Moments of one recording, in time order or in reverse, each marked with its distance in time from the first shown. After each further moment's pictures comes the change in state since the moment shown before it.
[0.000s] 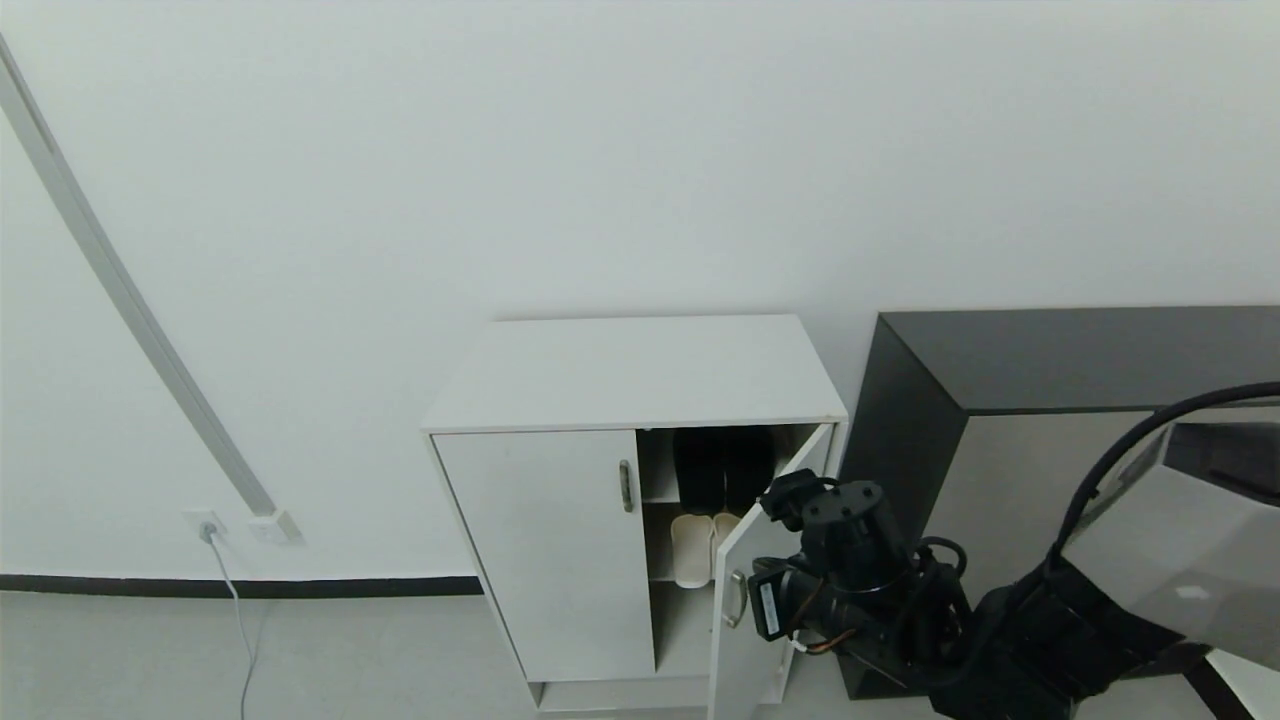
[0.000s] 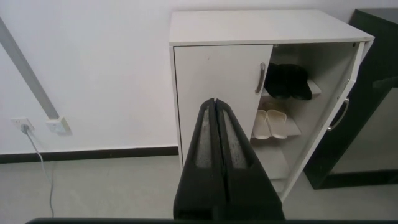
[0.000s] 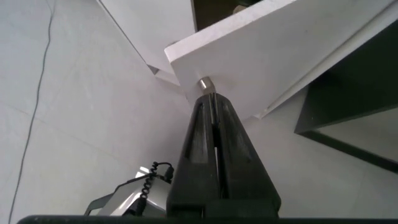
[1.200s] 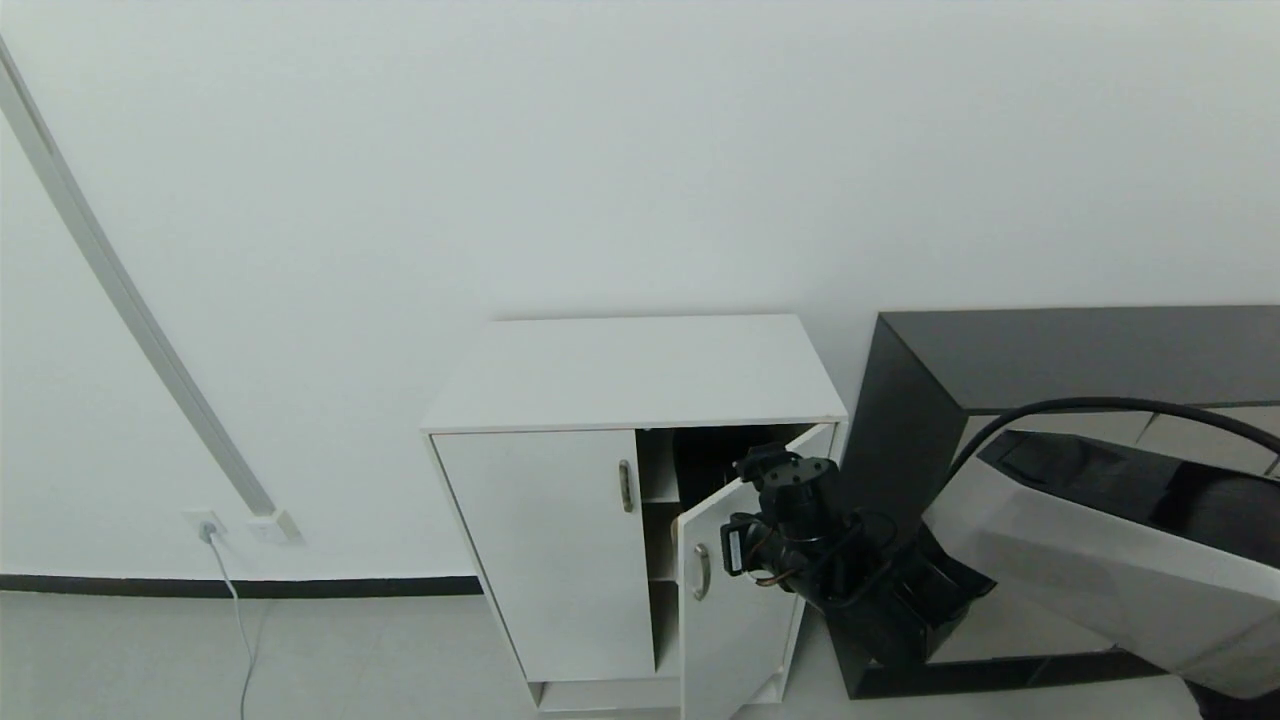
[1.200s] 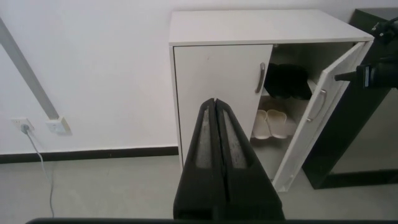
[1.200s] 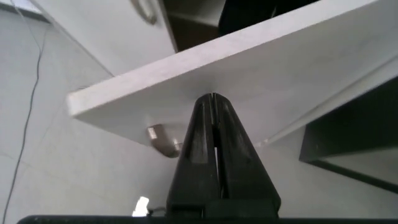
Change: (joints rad) left arm 0.000 0.000 0.000 0.000 0.000 0.000; right arm -0.084 0.270 -0.320 -0.059 0.000 -0.013
